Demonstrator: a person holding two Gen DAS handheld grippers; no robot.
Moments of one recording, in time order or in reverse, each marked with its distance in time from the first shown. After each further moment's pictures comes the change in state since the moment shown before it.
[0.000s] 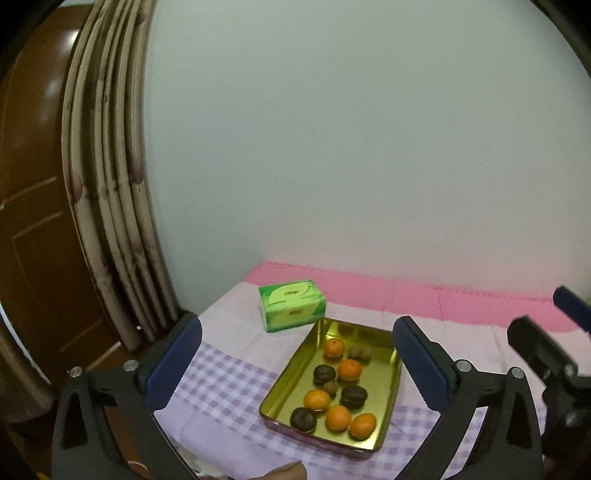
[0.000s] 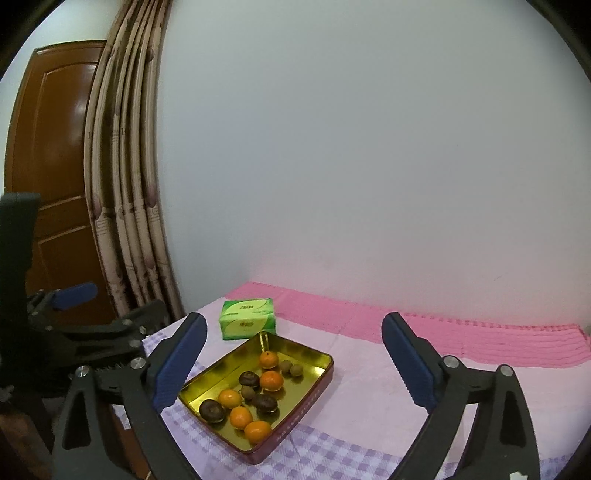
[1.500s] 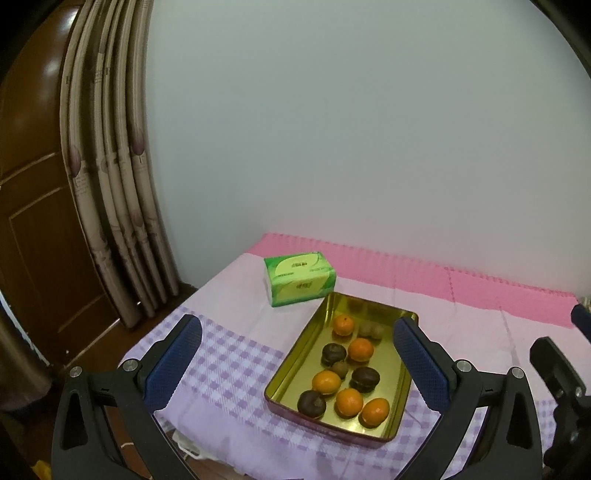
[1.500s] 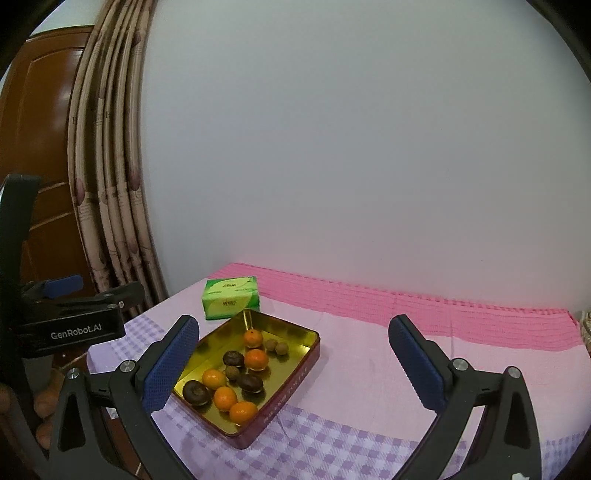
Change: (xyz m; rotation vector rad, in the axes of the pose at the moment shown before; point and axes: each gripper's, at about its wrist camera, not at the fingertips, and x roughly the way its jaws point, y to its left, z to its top) left arm 0.035 0.011 -0.016 -0.007 0.108 0.010; right arm 0.009 -0.006 -0.023 0.005 0.074 -0.061
